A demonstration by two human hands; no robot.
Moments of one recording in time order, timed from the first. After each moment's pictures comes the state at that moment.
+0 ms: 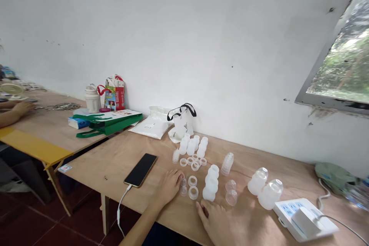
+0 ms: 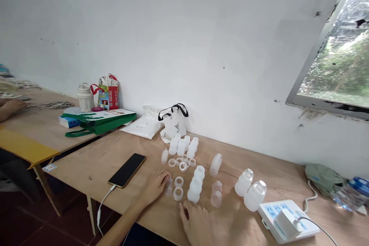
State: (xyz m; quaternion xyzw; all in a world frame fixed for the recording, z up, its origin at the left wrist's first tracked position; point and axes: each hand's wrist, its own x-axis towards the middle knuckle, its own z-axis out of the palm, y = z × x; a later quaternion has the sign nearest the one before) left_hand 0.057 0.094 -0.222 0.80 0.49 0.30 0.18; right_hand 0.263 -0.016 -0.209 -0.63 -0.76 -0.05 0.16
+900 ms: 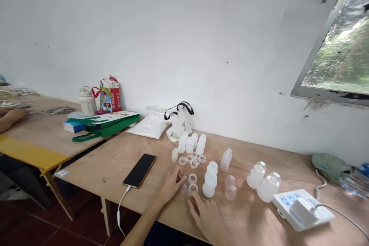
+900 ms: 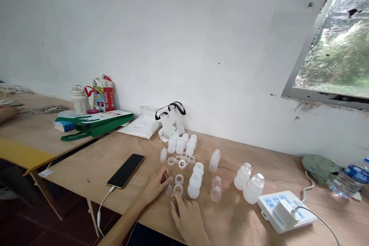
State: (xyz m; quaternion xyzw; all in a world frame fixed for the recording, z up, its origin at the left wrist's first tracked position) left_hand 0.059 0.094 -0.219 0.75 0.48 0.33 0.30; right_hand 0.238 -0.009 -0.218 -0.54 -0.80 -0.03 0.26
